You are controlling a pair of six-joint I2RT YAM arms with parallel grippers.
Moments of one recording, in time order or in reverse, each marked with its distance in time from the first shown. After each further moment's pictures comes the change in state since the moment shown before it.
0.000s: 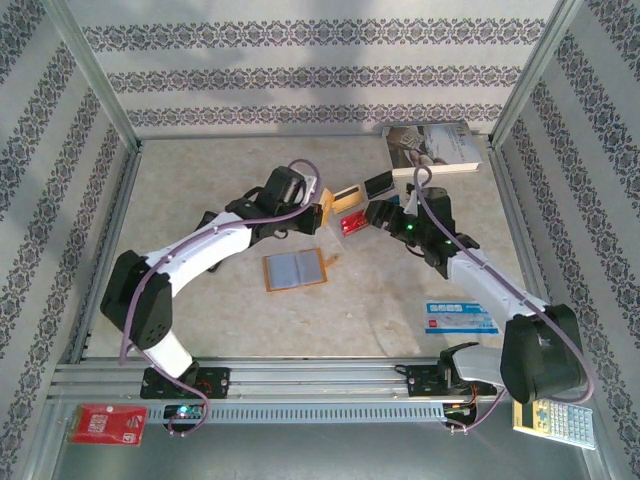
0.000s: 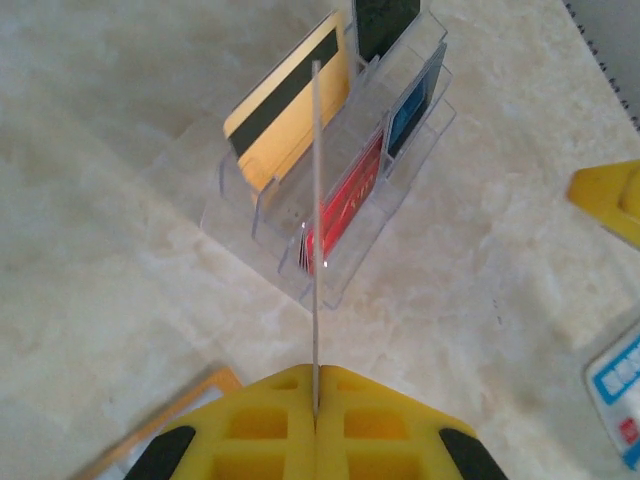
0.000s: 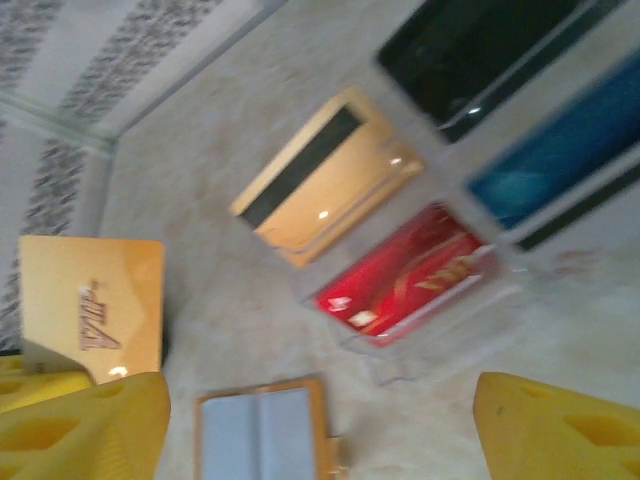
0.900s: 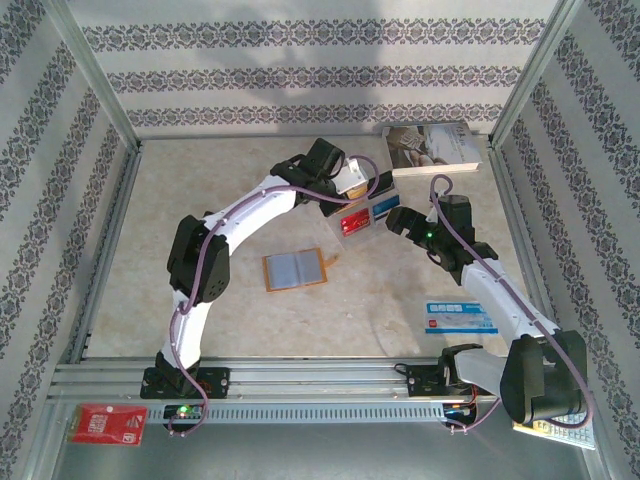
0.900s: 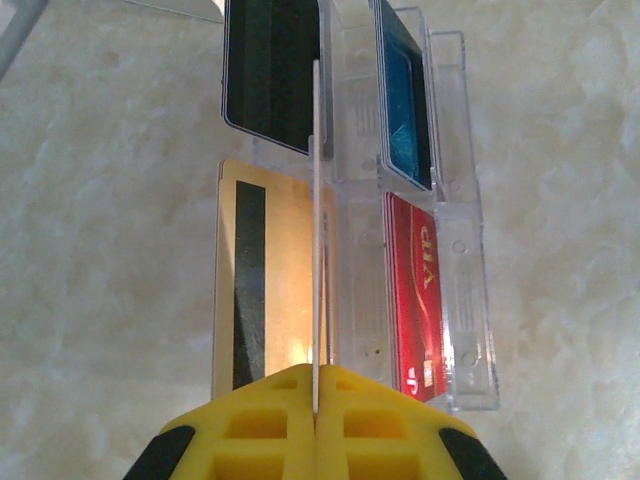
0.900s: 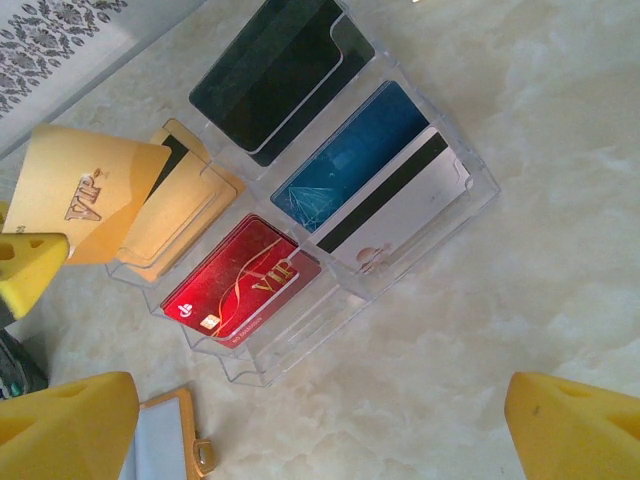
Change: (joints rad) left arm 0.003 0.445 0.599 -0.288 -0.013 0.803; right arm -0.111 -0.089 -0.045 -0.127 0.064 -0.112
